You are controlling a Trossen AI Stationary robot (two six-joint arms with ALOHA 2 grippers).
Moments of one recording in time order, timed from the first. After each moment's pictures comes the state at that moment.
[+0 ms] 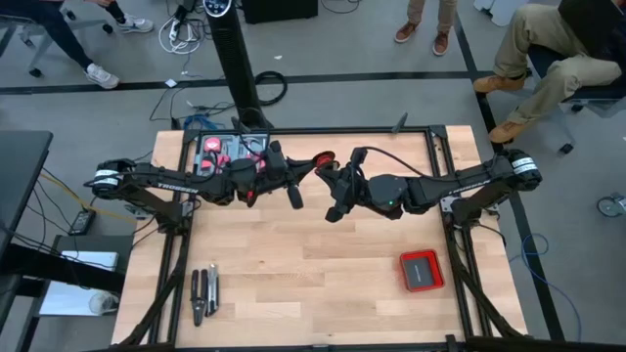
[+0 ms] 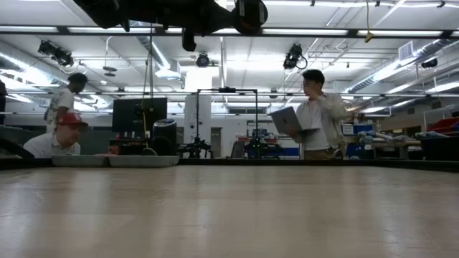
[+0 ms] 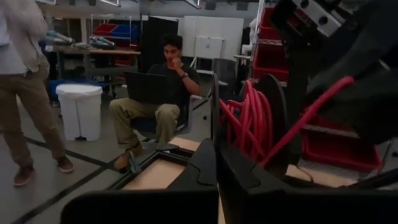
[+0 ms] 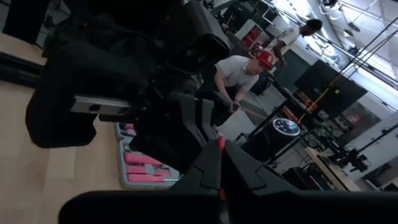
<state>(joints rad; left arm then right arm) 0.07 1.40 0.80 0.72 -0.30 -0.09 0.21 1.46 1.21 0.12 0.76 -0.54</state>
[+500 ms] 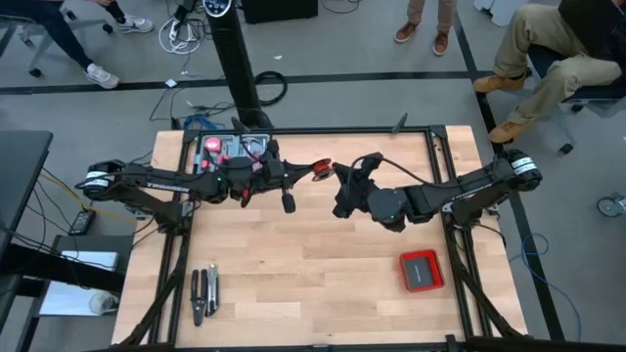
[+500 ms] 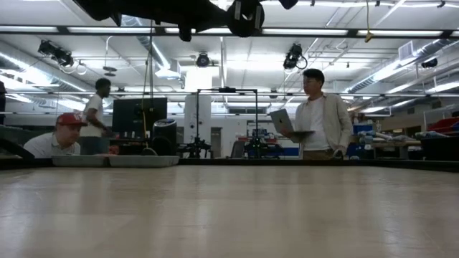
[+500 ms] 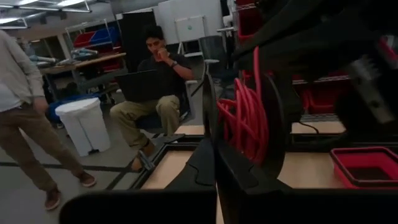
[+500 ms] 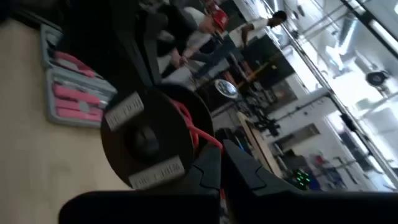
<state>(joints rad) 0.07 1.33 0.80 0.55 -0.24 0.15 0.28 1.46 1.21 0.03 1.13 -0.71</state>
